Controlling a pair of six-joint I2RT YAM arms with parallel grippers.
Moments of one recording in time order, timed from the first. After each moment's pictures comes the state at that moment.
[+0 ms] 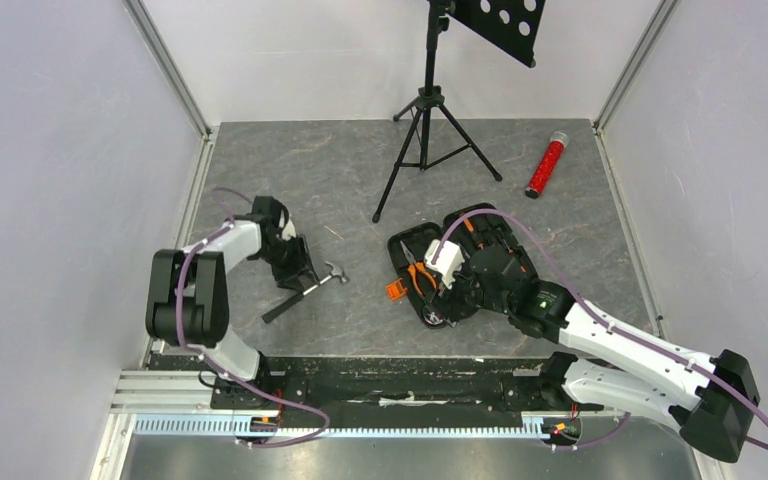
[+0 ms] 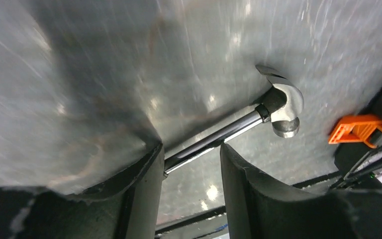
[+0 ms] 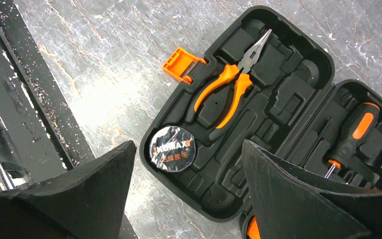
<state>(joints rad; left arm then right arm) -0.05 1.64 0.91 -0.67 0.32 -0.32 0.89 0.93 0.65 -0.31 -0.08 -0.21</state>
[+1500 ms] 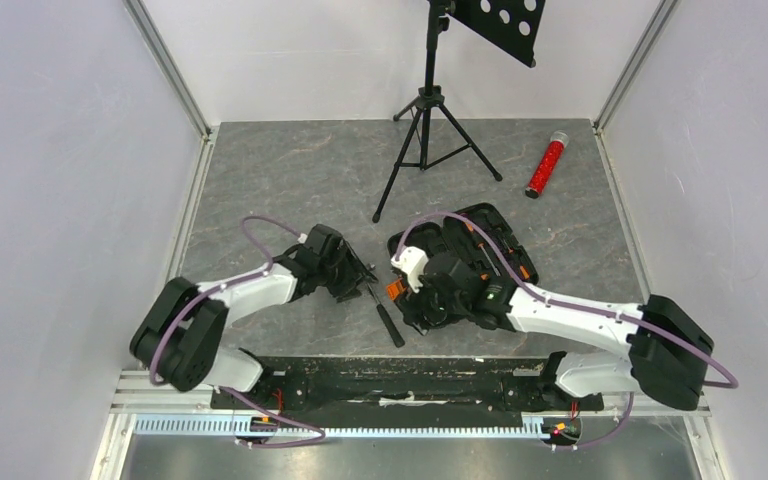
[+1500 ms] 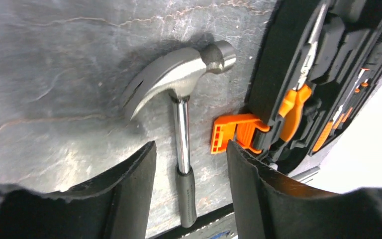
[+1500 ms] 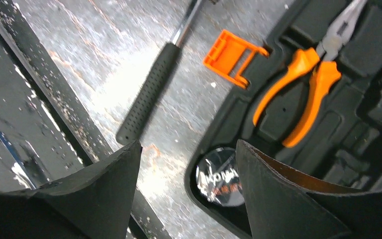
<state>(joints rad) -0.56 1.45 0.62 -0.11 0.18 -1.12 0.98 1.24 0.66 -0.19 -0.05 0.05</state>
